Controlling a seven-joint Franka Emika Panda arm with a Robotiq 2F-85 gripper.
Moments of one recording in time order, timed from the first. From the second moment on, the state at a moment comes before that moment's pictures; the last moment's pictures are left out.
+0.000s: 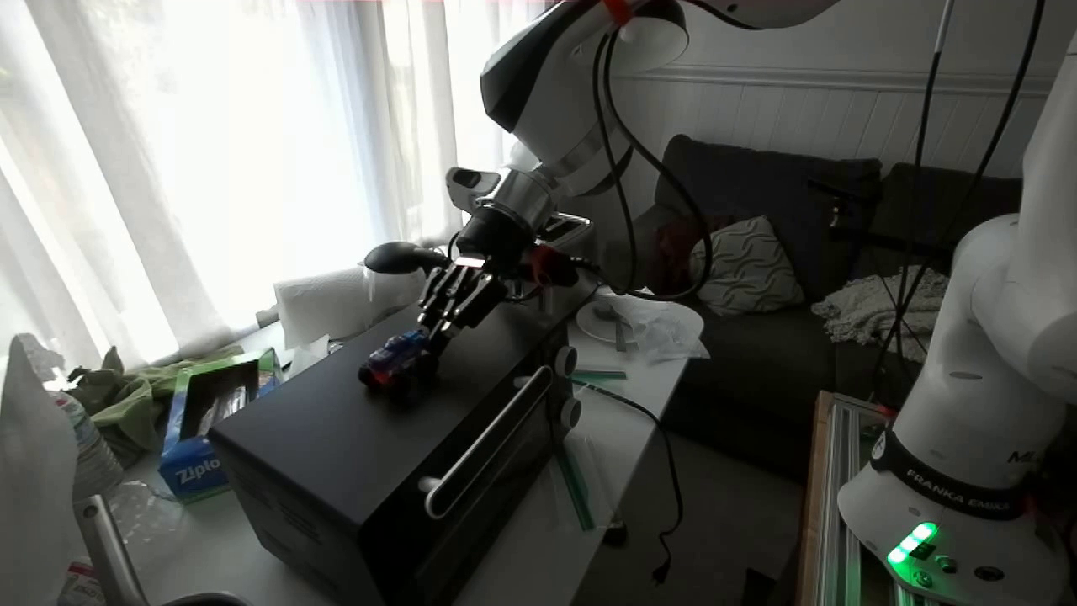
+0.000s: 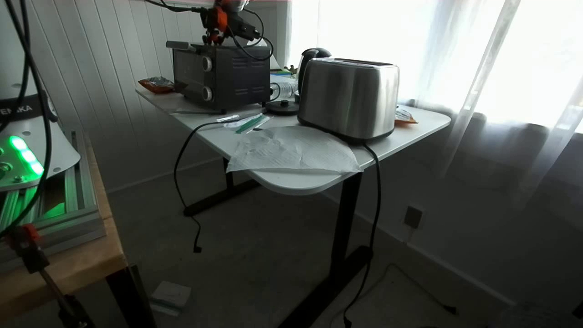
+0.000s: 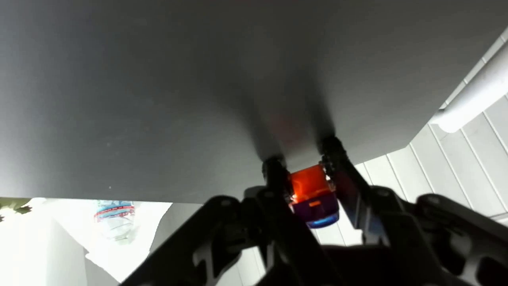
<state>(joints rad) 0.08 0.09 0.10 -2.23 1.19 2.17 -1.77</state>
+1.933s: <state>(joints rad) 0.14 -0.15 0.16 -2.45 1.27 2.48 -1.55</state>
